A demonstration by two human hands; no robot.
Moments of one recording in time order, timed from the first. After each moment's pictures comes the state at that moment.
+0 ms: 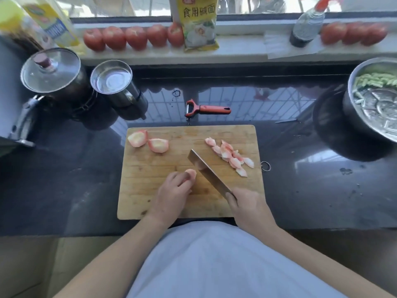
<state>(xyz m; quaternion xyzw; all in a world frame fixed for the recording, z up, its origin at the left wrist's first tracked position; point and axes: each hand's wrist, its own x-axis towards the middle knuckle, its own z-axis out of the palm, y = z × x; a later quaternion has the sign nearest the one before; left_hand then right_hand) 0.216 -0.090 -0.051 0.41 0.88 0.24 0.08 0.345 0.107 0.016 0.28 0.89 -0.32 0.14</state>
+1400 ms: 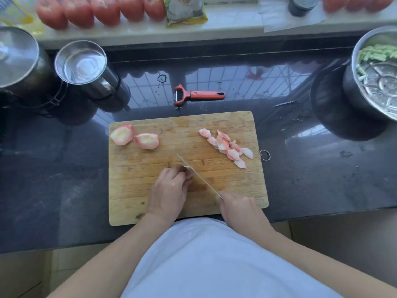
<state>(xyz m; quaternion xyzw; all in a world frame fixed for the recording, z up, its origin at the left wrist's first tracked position) 0.206 -0.078 -0.064 0.35 0.90 0.27 0.06 0.346 0.088 -0.017 0.14 0.97 -0.18 0.09</state>
